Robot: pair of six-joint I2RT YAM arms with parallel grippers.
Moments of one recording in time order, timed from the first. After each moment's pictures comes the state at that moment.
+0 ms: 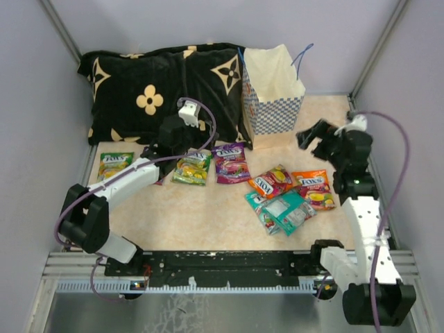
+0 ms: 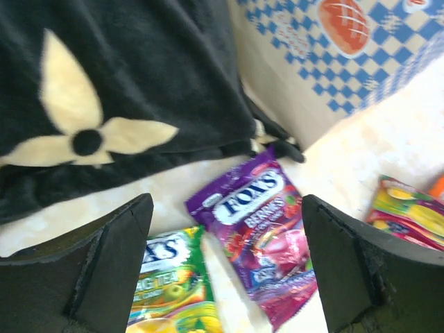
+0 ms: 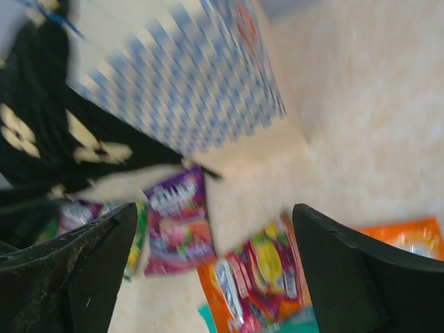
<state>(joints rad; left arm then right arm) -0.55 1.50 1.03 0.20 -0.08 -0.17 -0.05 0.88 0.97 -0.29 -0.19 0.51</state>
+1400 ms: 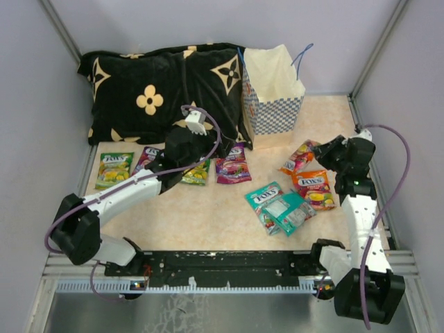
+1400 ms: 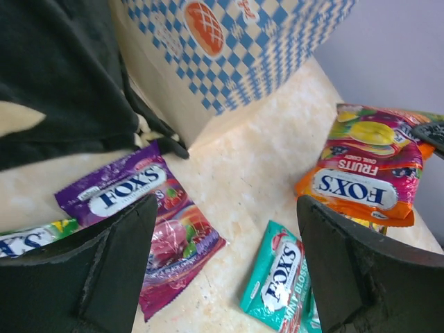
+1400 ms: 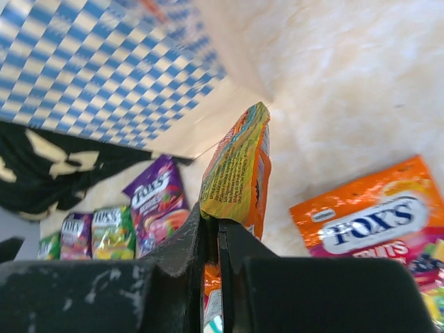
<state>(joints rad) -0.73 1.43 0.95 0.29 -0.05 -0.46 -0.14 0.92 0.73 -0.23 -0.27 0.62</state>
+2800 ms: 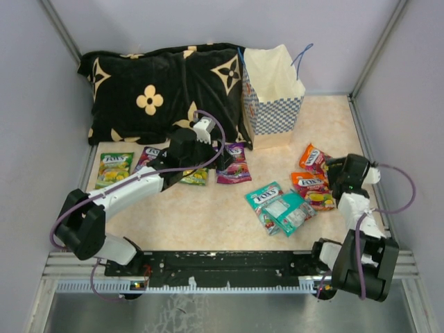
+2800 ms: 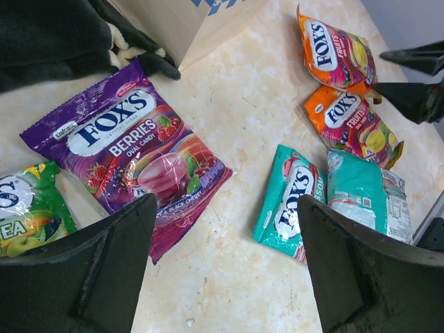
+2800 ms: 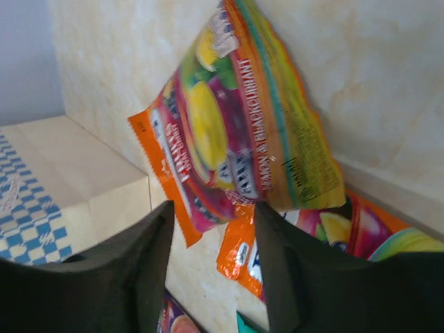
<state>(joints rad) -0.68 1.45 0.95 0.12 0.16 -0.39 -0.31 1.10 0.49 -0.03 0.03 1.14</state>
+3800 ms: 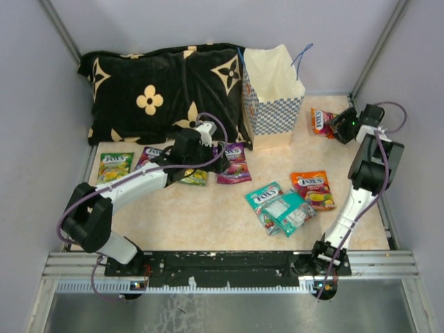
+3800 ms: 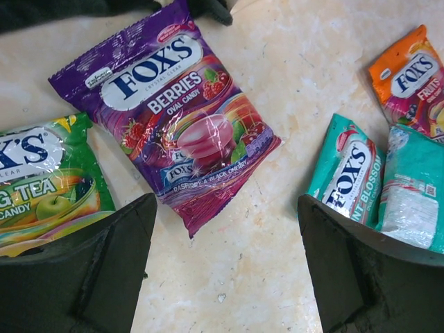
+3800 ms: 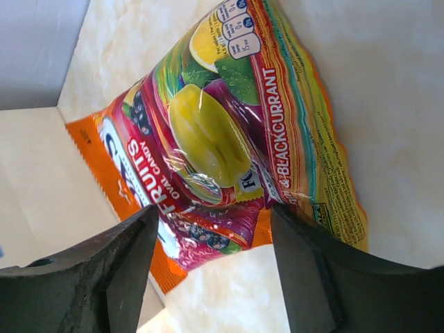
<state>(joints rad) -0.65 1.52 0.99 -0.01 0.12 -0.35 -0.40 2.21 1.57 -0.13 -0.45 0.63</state>
